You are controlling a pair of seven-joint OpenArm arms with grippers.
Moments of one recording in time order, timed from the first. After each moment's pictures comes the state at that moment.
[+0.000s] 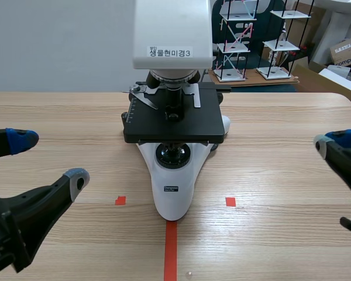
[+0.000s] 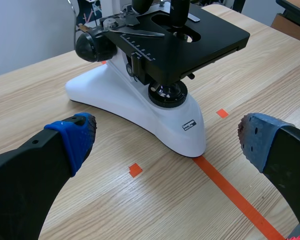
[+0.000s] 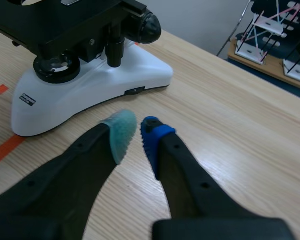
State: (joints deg) left arm 47.9 -32.4 -8.4 120.2 -21.6 -26.4 -9.7; right arm -44.1 34.2 16.9 114.0 16.7 24.5 8.6
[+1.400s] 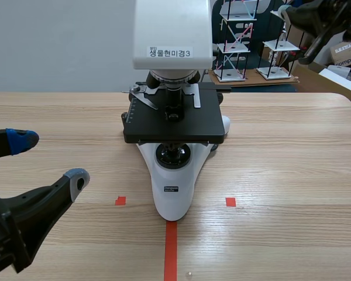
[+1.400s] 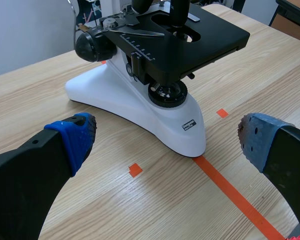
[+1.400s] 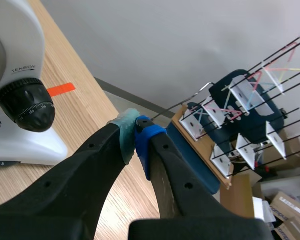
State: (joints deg) left arm 47.9 -32.4 -8.4 120.2 -21.6 -26.4 -9.6; right arm 30.9 51.8 -31.3 85.4 17.9 24.5 0.2
